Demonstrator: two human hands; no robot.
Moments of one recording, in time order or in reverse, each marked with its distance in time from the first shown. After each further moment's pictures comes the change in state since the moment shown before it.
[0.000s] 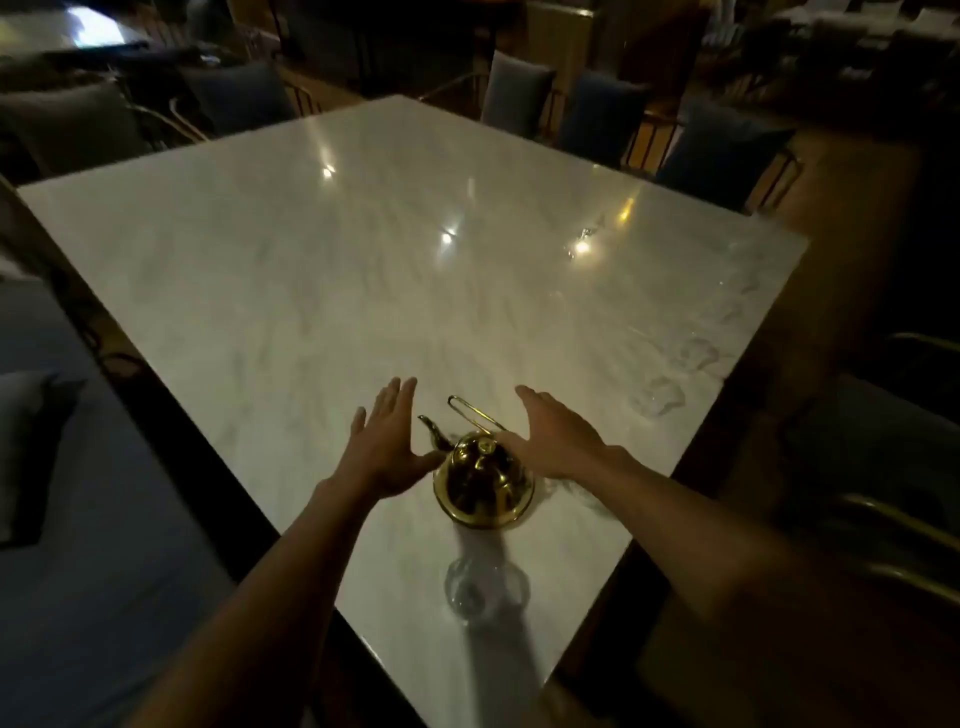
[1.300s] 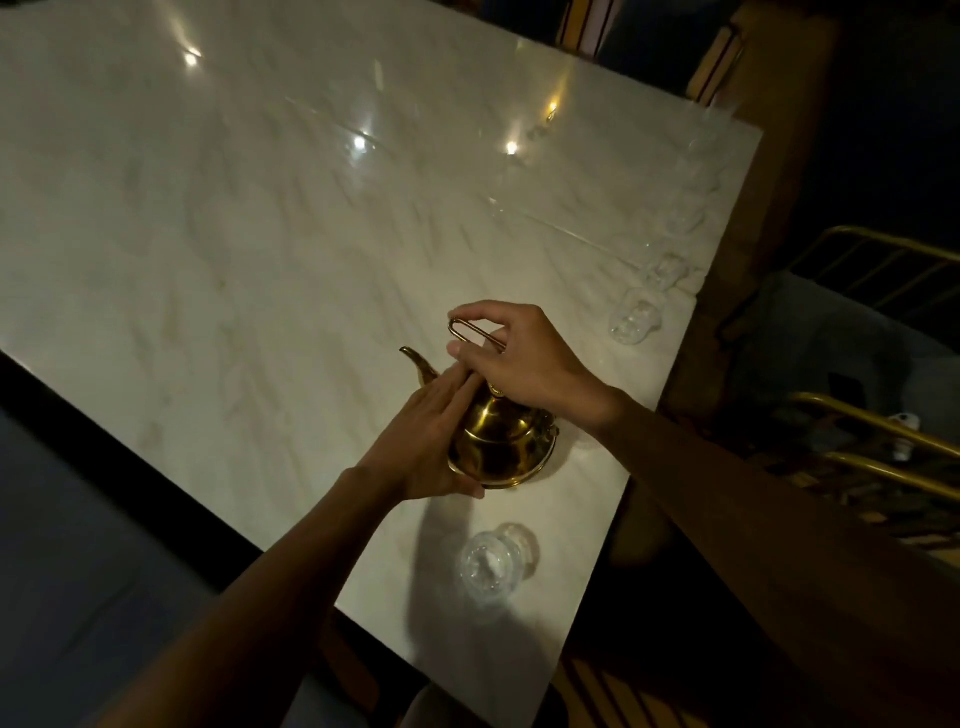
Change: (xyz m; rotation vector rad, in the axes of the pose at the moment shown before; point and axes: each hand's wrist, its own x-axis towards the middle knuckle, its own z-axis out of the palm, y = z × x) left_hand 0.060 -0.028 0.061 -0.121 -0.137 0.714; right_hand 0.036 -0.058 -0.017 0.612 0.221 0.003
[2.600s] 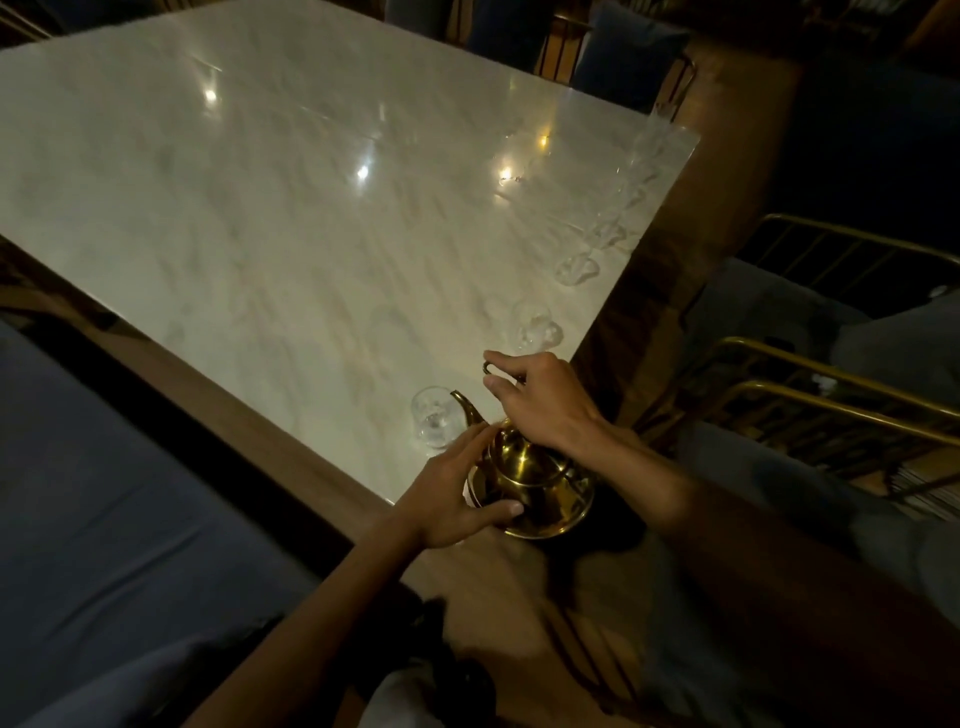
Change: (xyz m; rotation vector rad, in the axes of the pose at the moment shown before) left_hand -0.159 0.215 0.118 -0.419 0.045 -0.175; right_hand -0.260 0.050 -0.004 -0.252 0.052 0.078
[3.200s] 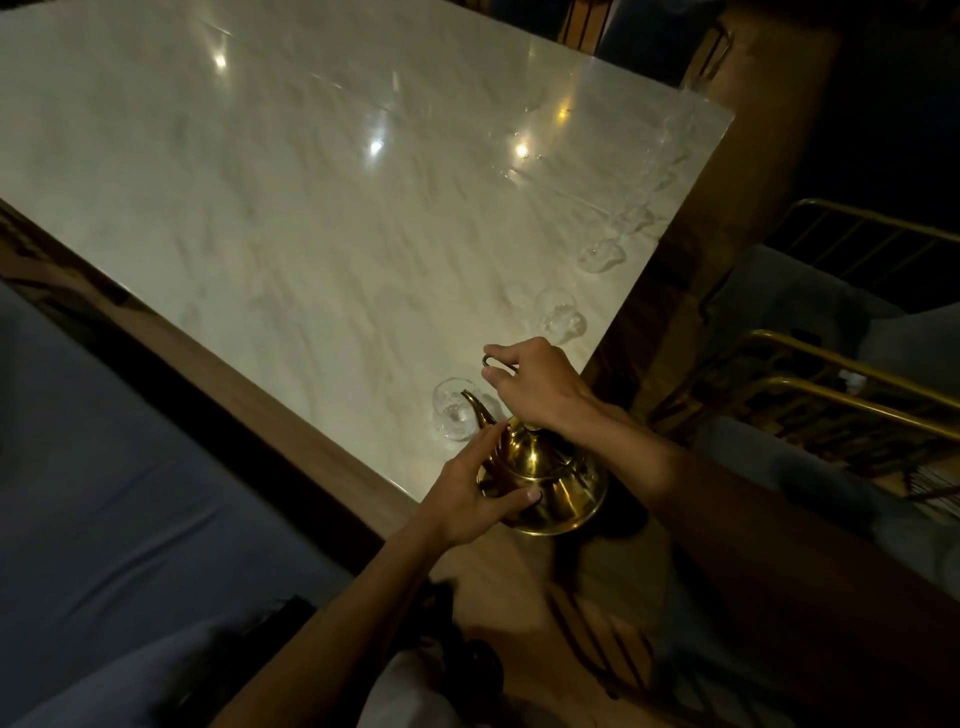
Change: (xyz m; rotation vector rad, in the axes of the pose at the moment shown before) left_hand -0.004 -0.009 0.005 -0.248 0.082 -0.258; right_hand 0.039 -0.013 0.025 -0.072 -0.089 0.094
